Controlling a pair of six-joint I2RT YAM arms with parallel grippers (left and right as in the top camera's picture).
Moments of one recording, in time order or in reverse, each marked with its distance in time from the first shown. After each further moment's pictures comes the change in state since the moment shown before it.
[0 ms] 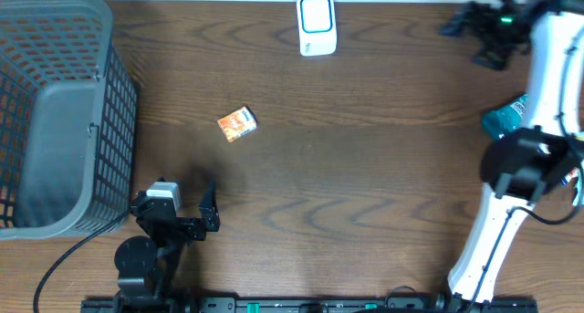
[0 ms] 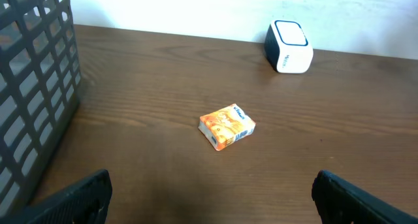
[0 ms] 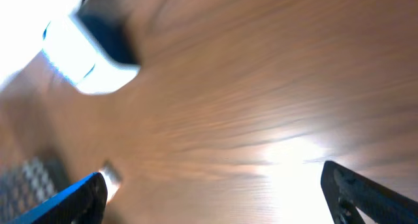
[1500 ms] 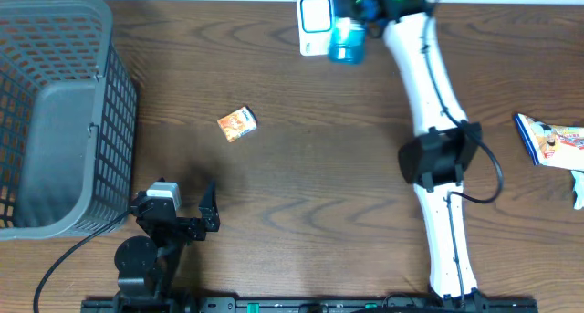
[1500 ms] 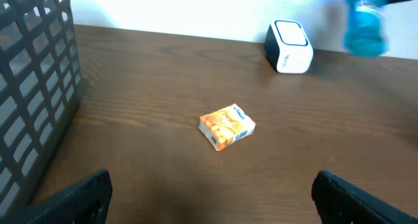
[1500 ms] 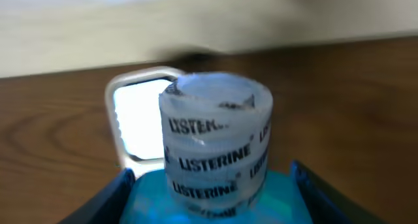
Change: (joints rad) left arm 0.000 0.000 0.000 0.000 0.000 0.000; right arm 0.454 0.195 0.257 0.386 0.512 0.071
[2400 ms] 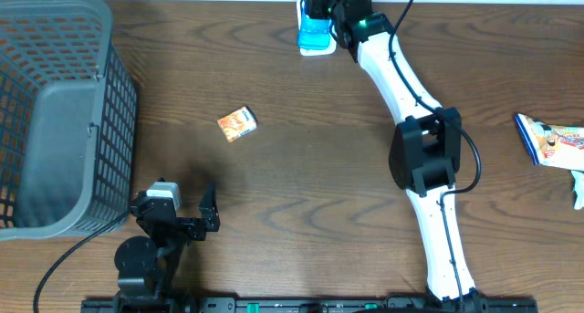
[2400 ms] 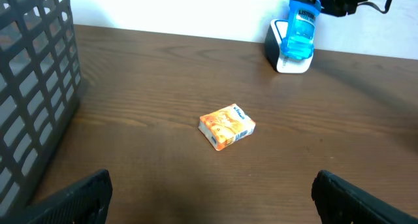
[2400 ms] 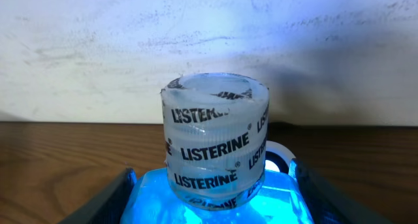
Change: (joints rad) left arm 0.000 0.000 0.000 0.000 0.000 0.000; right arm 0.090 -0.025 -0.439 0.759 -0.032 0.015
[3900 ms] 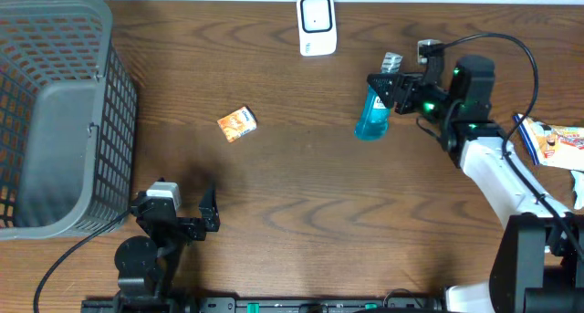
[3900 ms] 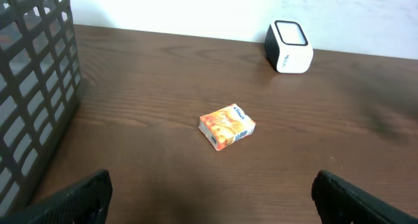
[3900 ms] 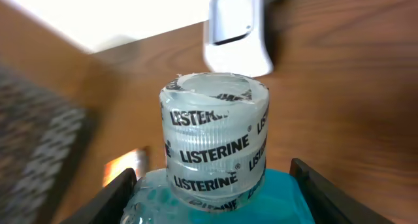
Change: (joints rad) left arm 0.000 0.000 0.000 0.000 0.000 0.000; right arm -0.297 -0.969 -1.448 0.445 -0.589 -0.011
